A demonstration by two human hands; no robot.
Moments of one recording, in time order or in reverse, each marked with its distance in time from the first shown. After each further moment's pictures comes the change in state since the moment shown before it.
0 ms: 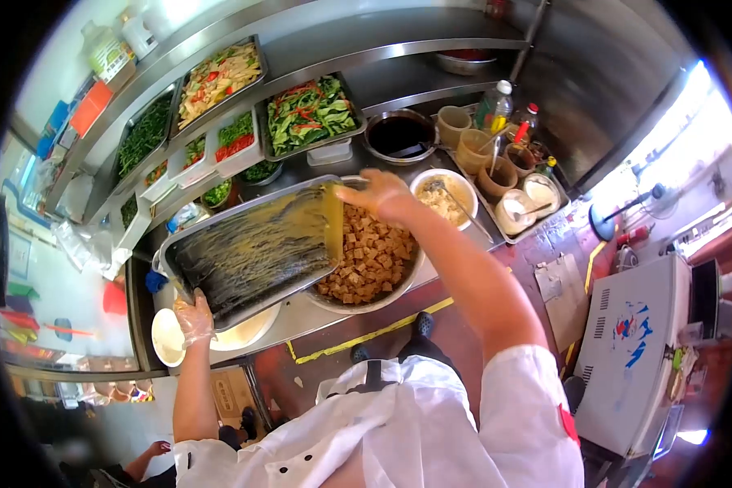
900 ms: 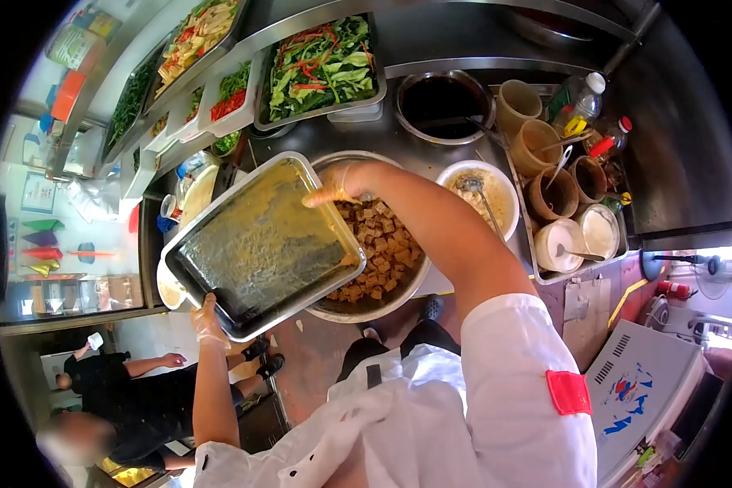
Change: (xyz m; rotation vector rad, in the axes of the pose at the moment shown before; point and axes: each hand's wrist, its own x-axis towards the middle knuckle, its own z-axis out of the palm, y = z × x) left_hand -0.069 0.123 0.033 -0.752 0.091 -1.074; right_hand 0.159 0.031 0.054 -0.099 -0.955 -0.378
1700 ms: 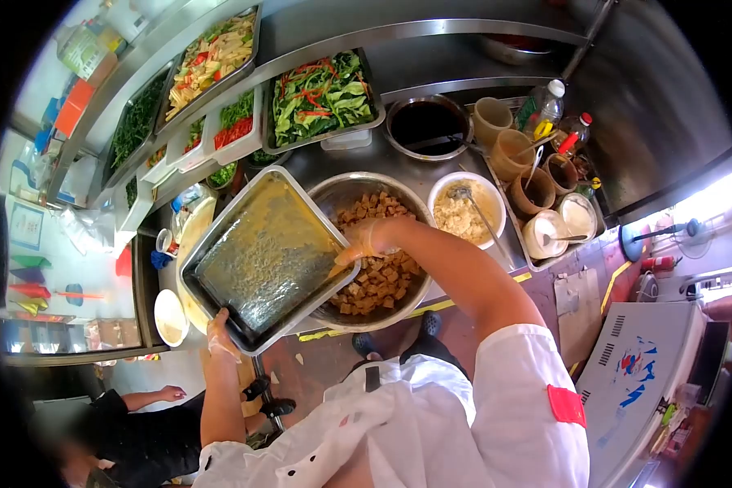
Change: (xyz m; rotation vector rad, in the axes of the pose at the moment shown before) left_hand 0.081 -0.027 -0.024 -0.243 -0.250 -0.275; right_hand -0.057 -0.043 0.073 -0.003 -0.011 0.064
